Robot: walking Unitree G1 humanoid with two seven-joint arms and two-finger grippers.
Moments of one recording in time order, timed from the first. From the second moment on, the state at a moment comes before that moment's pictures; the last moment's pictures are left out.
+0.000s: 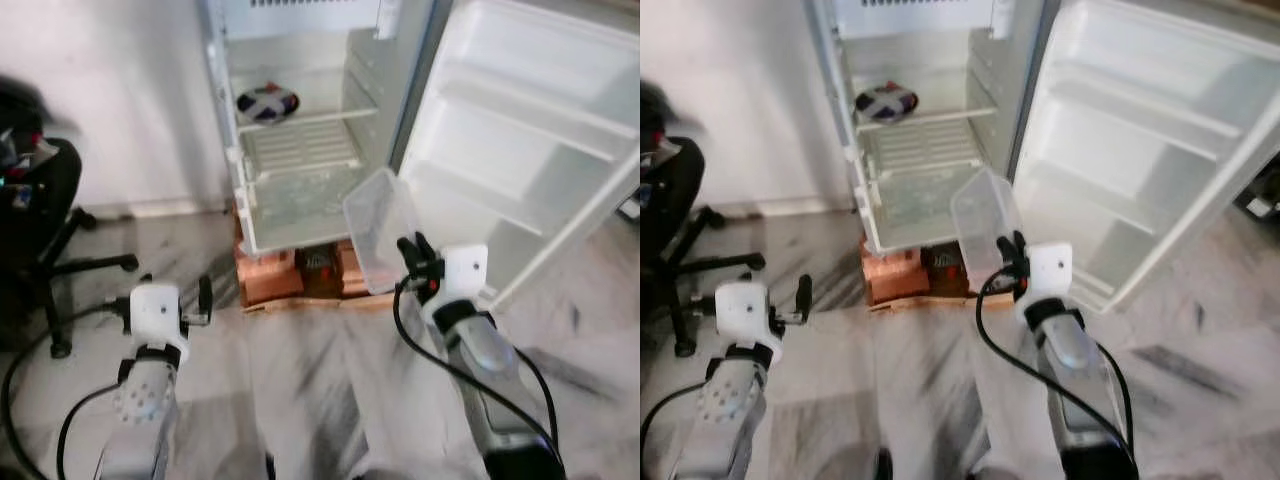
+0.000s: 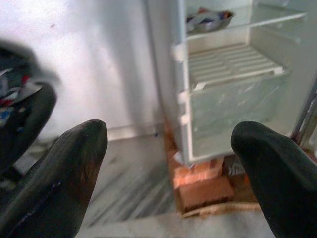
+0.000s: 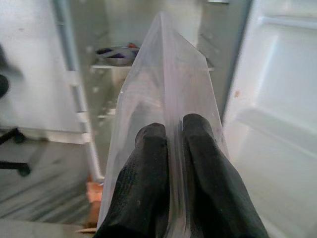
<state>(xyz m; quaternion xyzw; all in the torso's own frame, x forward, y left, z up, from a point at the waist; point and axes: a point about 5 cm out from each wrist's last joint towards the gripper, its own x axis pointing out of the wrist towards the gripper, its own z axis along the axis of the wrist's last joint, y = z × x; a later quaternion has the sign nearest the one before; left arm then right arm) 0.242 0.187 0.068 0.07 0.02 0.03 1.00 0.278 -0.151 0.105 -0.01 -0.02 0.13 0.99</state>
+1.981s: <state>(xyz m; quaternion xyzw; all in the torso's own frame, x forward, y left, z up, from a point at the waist) 0.239 0.180 0.064 0.07 0.03 0.02 1.00 0.279 -0.160 0.093 -0.02 0.00 0.09 1.00</state>
